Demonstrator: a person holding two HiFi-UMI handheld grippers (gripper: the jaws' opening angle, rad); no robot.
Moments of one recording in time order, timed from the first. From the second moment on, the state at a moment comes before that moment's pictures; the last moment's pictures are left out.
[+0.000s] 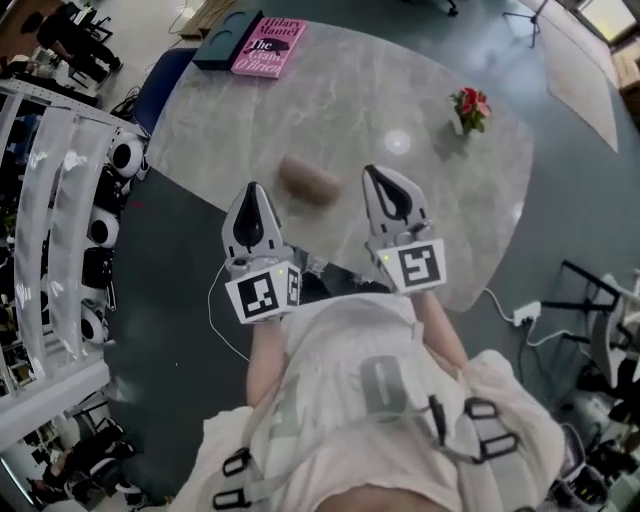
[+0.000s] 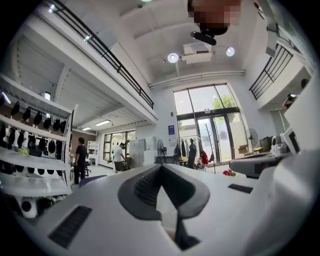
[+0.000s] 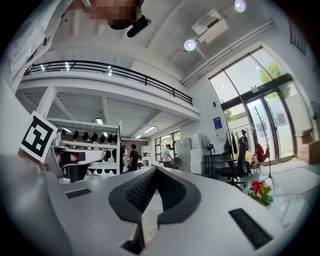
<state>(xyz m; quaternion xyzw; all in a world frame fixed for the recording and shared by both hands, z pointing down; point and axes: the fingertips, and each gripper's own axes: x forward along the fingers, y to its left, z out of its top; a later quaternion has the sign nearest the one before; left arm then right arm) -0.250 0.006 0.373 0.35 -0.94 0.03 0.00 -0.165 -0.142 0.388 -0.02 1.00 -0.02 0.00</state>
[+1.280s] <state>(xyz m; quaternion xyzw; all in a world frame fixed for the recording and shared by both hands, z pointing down) -0.310 -0.034 0.381 0.52 -0.85 -0.08 0.04 -0.173 -0.140 0.382 -0.15 0.99 -0.02 -0.01</state>
